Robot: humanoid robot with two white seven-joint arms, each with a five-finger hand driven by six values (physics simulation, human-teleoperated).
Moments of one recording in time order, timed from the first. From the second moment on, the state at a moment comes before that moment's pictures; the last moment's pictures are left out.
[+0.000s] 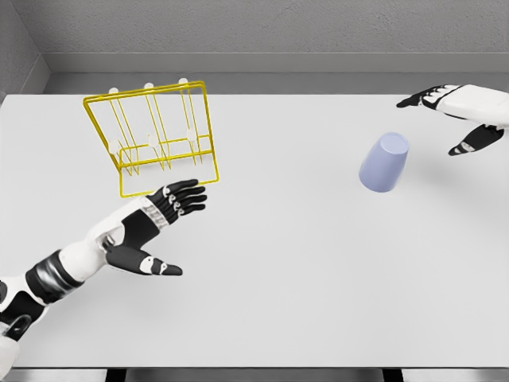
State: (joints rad) left arm -0.01 0.64 -0.38 -1.74 0.82 -0.24 -0.61; right arm -0.84 -0.95 0.77 -1.18 0.16 -0.61 0.45
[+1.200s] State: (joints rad) left arm -0.21 0.41 -0.59 -1.48 0.60 -0.43 -0.57; right arm -0.99 -0.88 1.04 -1.18 0.24 -0.59 0.47
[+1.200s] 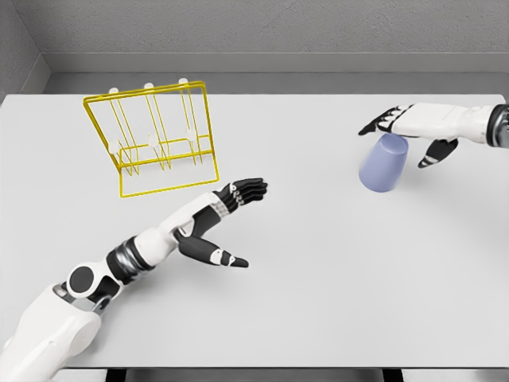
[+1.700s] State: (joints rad) left arm -0.25 0.47 -0.62 -1.49 0.54 -0.23 -0.42; right arm -1.00 -0.83 1.07 -1.12 0.25 -0.59 0.47
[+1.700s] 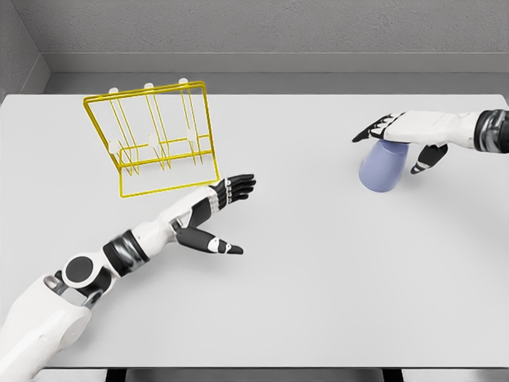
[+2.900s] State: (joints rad) left arm -0.26 0.47 -0.62 -1.56 0.45 -0.22 -0.34; right arm -1.02 -0.82 1.08 -1.10 0.24 -0.61 0.47
